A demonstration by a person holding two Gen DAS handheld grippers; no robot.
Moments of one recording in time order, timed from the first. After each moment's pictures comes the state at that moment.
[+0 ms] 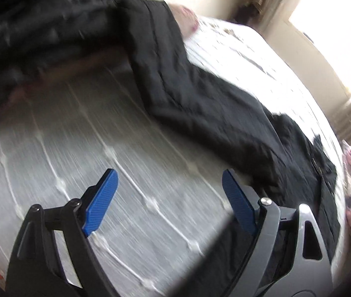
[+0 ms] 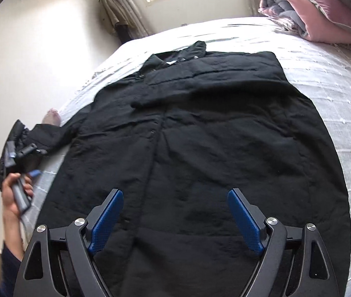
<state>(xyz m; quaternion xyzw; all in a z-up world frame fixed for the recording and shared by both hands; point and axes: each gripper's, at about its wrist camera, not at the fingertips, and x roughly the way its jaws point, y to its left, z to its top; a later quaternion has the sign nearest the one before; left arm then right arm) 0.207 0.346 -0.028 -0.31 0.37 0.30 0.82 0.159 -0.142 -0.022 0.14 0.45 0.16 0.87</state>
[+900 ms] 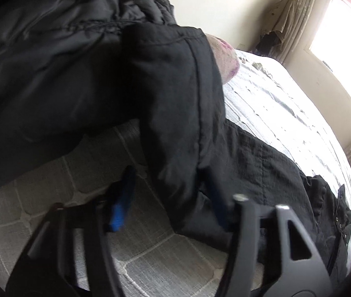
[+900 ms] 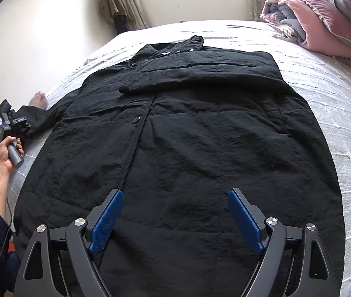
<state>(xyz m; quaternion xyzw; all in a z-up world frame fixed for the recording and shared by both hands) 0.257 0.410 -0.050 -0.31 0.32 0.34 0.83 0.154 -0.130 -0.039 0.08 0.45 0.14 0.88</state>
